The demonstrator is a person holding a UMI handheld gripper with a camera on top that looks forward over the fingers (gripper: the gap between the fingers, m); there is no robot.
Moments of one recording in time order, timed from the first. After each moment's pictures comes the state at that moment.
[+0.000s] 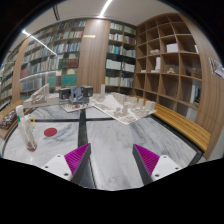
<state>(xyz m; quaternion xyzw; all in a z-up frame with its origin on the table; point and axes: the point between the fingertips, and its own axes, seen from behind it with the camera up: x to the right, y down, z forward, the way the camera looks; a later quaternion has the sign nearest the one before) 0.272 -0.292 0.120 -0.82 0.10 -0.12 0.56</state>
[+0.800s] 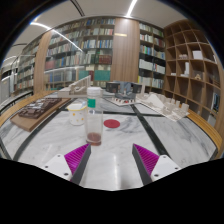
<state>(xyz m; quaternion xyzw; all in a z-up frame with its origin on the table) -0.025 -0.287 0.078 -0.83 -0.01 -0.04 0.55</state>
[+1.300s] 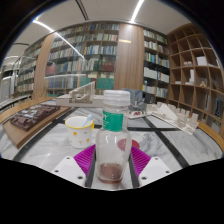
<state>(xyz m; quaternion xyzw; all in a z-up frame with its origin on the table) -0.087 -0.131 0.067 -0.80 -0.02 -0.04 0.60</state>
